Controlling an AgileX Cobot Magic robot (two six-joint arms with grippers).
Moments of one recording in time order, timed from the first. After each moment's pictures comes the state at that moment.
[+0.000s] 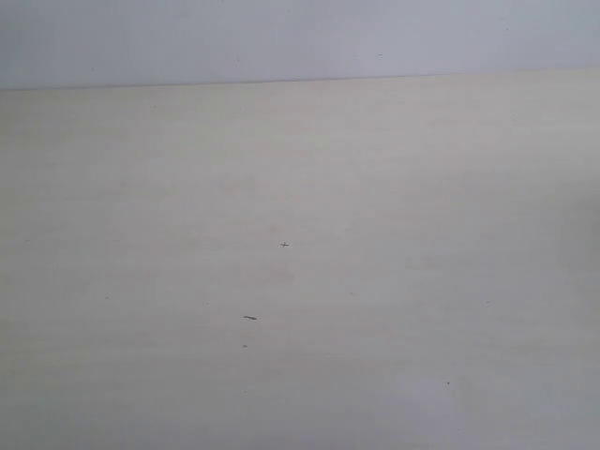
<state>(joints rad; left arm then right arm) -0.74 0.01 0.00 0.31 0.17 -0.92 -0.08 0.01 -0.08 0.16 0.02 -0.10</state>
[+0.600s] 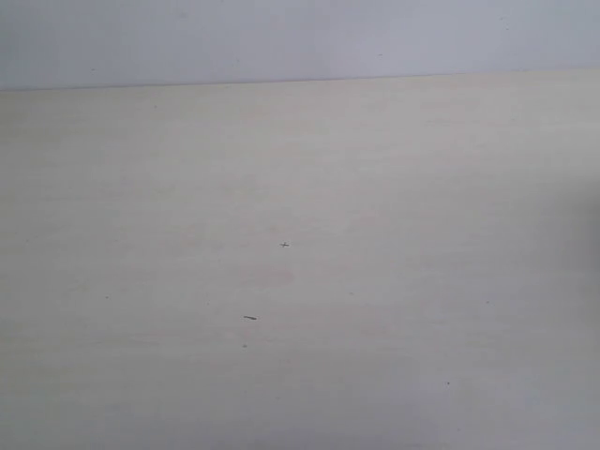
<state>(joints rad) -0.74 0.01 0.00 0.31 0.17 -0.92 -0.08 0.01 0.00 0.16 0.00 -0.10</state>
